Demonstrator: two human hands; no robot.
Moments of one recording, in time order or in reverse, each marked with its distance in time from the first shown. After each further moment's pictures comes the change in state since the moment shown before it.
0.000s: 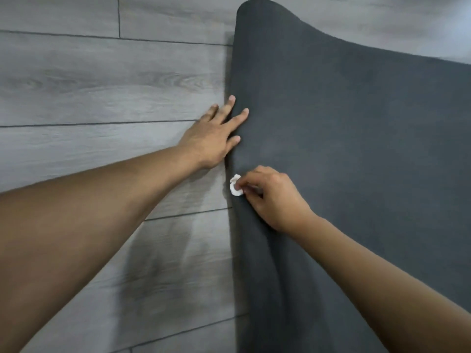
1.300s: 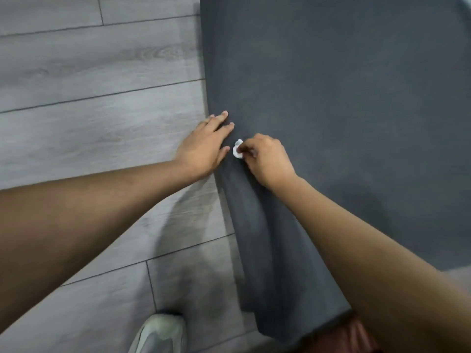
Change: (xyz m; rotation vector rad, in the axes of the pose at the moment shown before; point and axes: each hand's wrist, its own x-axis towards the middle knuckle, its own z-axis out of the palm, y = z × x) left_hand -0.119 0.086 0.025 0.023 -0.005 0.054; right_hand -0.078 -0.006 0.006 -0.087 0.107 0.268
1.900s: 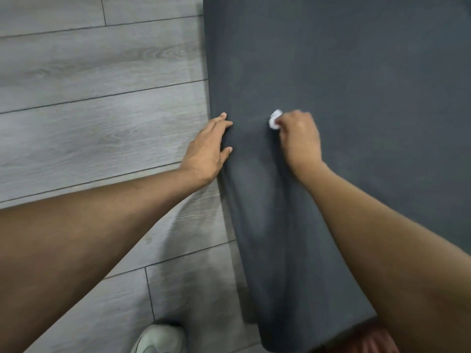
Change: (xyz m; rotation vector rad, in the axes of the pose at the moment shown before) left_hand -0.003 0.005 0.011 -0.301 0.155 -0.156; right_hand 0.034 0.057 -0.005 -0.099 0.328 0.040
